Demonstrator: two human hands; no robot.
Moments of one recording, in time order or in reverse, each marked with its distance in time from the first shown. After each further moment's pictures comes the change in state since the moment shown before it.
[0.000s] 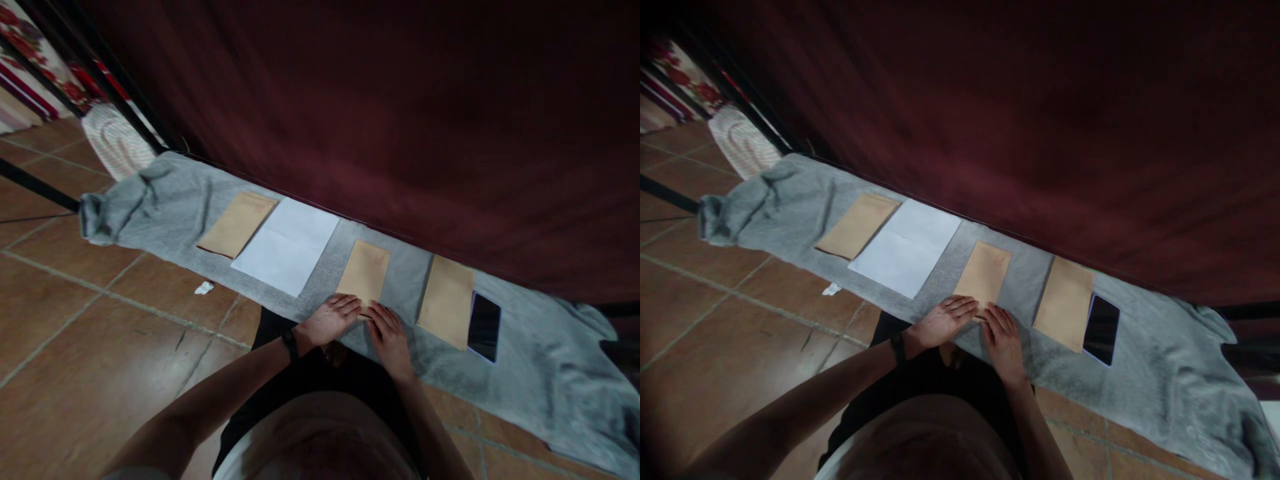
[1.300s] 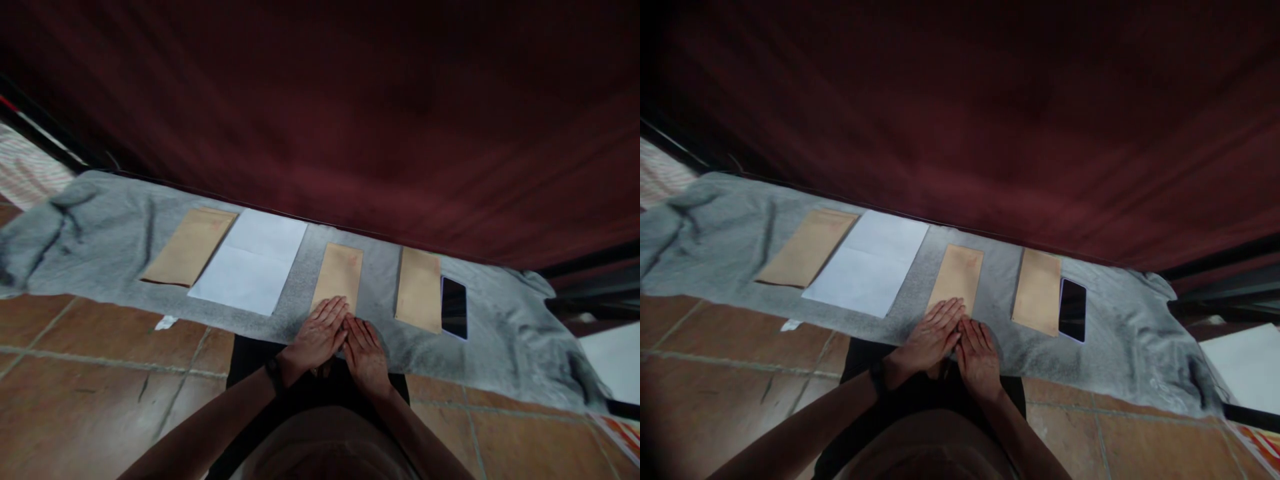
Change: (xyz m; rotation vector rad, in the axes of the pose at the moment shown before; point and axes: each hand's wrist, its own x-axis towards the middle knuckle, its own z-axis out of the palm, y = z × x) left_hand 0.014 0.017 0.014 0.017 0.059 -0.079; right_hand -0.023 -0.040 0.007 -0.251 -0.002 0.045
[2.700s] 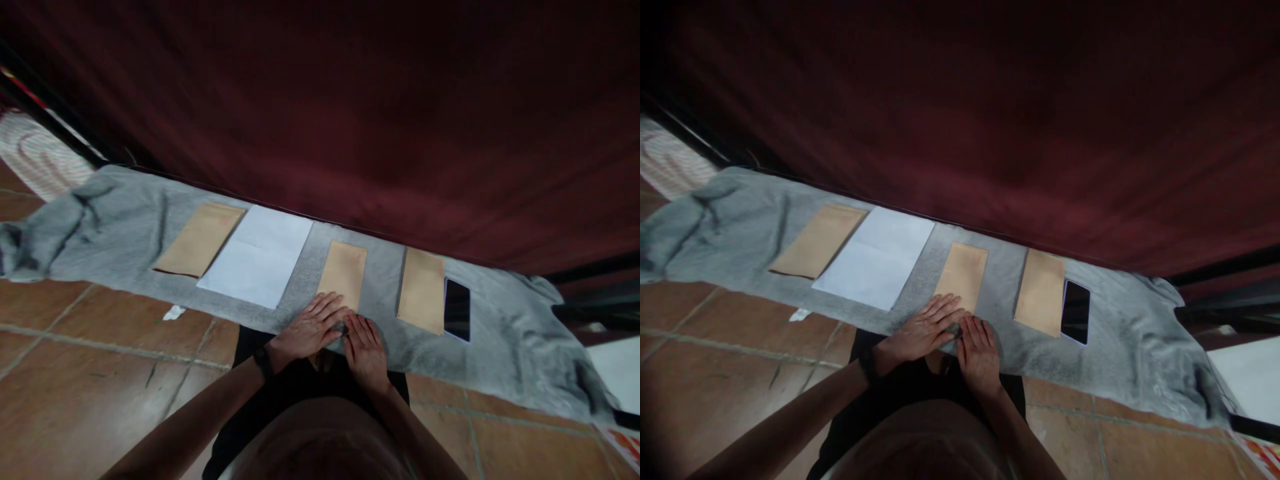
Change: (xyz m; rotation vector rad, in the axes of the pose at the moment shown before) left_hand -0.012 -0.020 -0.025 -0.053 -0.118 0.082; right_hand -0.003 0.002 0.004 0.005 0.009 -0.015
